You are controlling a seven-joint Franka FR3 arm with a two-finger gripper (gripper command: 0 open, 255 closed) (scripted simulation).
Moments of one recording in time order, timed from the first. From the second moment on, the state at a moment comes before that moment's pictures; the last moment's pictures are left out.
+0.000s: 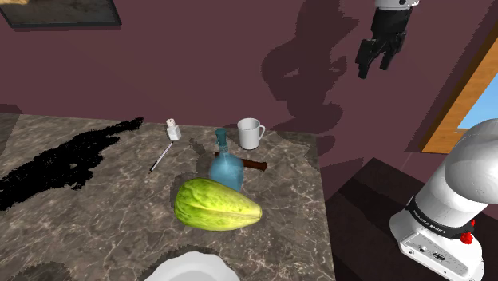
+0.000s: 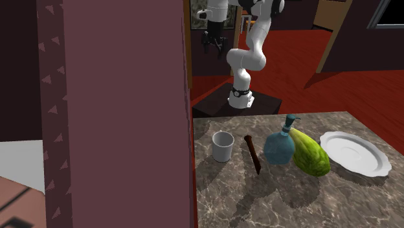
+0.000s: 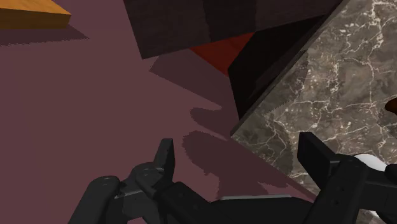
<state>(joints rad) 0.00 -0.82 -0.07 -2.40 -0.12 1.60 0.13</state>
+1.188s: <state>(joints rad) 0.08 -0.36 0.12 -2.29 -0.03 1.92 0.36</state>
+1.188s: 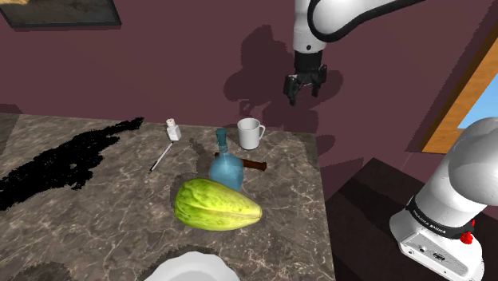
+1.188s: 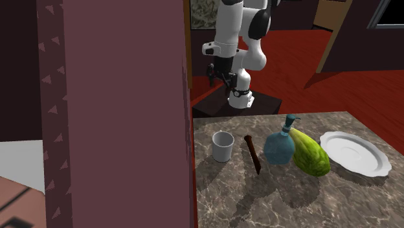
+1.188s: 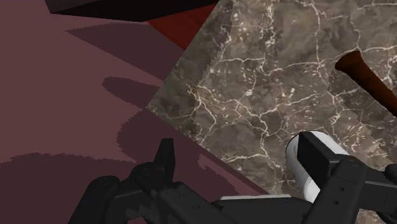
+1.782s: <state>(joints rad) 0.12 -0.03 0.21 -2.07 -0.06 2.02 0.50</state>
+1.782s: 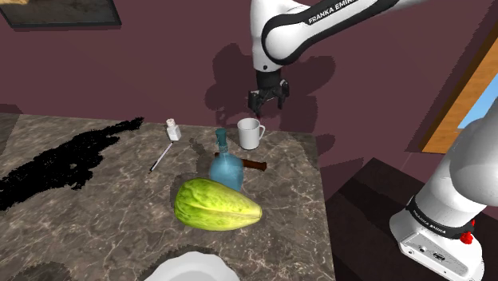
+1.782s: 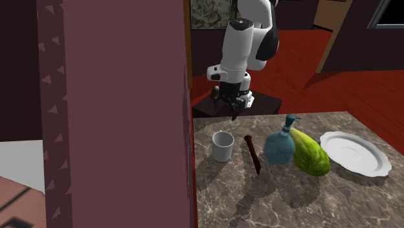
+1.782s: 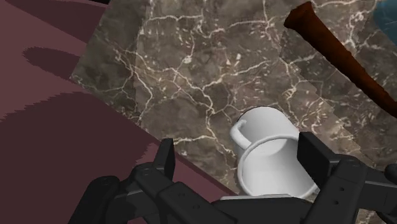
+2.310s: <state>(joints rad) 0.18 0.27 0.24 -1.80 -0.14 2.03 0.61</state>
